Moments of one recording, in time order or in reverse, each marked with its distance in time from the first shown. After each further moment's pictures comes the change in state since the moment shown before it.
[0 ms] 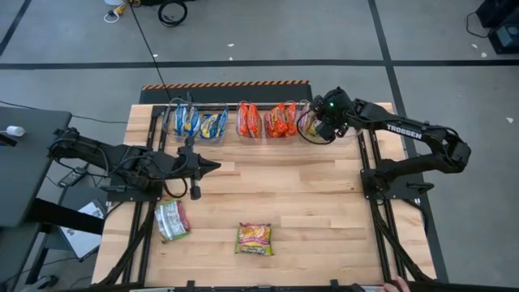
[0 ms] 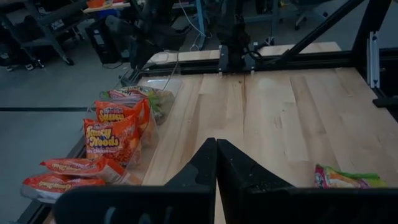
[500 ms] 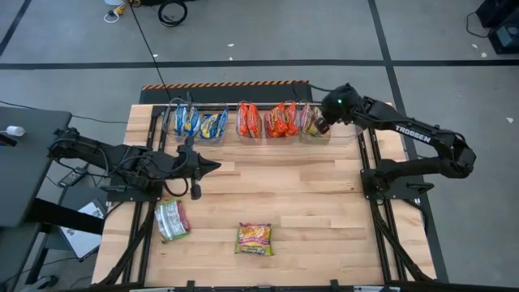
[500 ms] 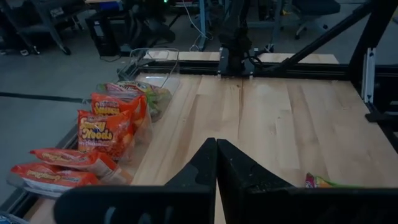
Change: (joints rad) left arm 0.000 0.000 0.000 0.004 -0.002 -0.085; right arm -0.022 -0.085 0.026 -0.039 0.092 1.671
